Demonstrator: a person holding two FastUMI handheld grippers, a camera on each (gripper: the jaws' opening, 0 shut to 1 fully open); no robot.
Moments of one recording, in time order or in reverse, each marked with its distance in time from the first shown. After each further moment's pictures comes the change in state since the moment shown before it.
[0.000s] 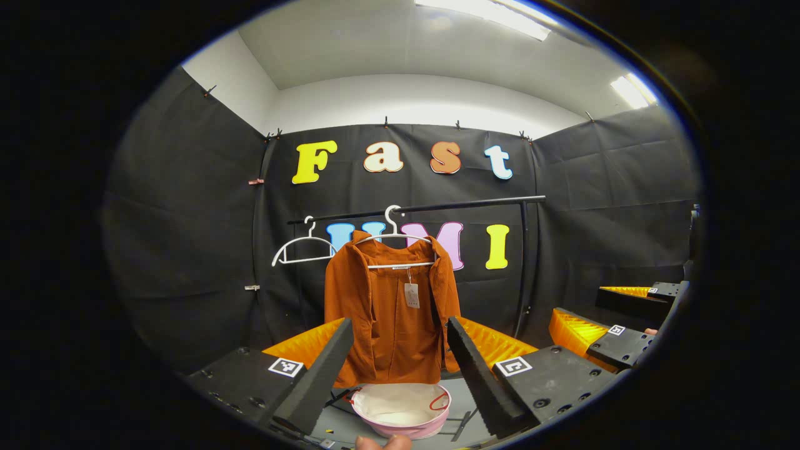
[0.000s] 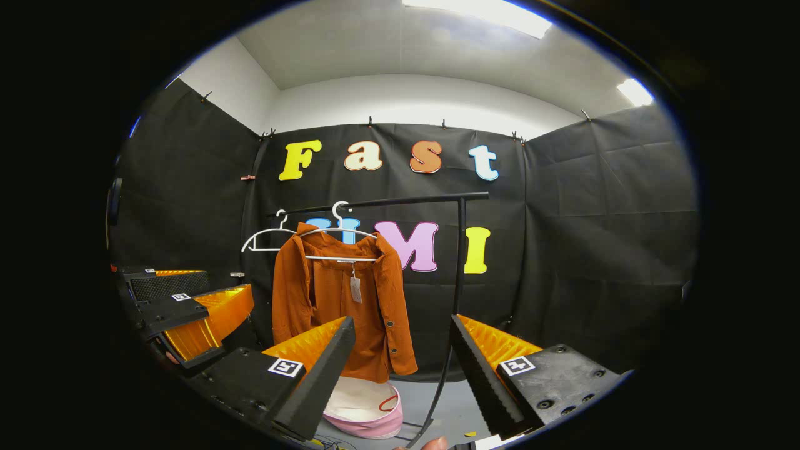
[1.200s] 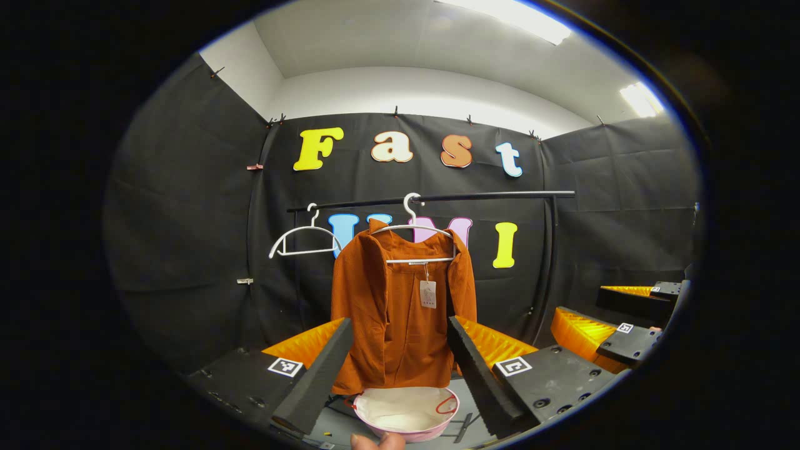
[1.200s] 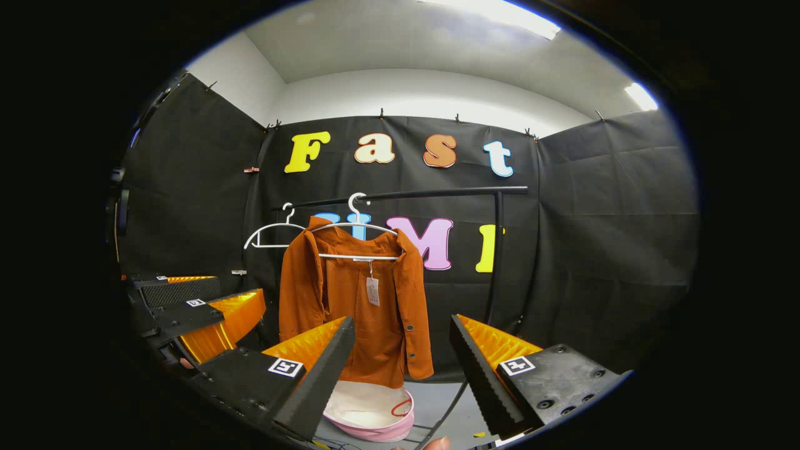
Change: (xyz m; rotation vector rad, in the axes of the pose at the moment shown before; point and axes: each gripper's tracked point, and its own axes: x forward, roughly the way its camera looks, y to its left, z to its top) left arm 0.065 0.053 -0.016 -0.038 0.024 -0.011; right arm 0.062 0.070 -0.008 -0.012 0.009 0.013
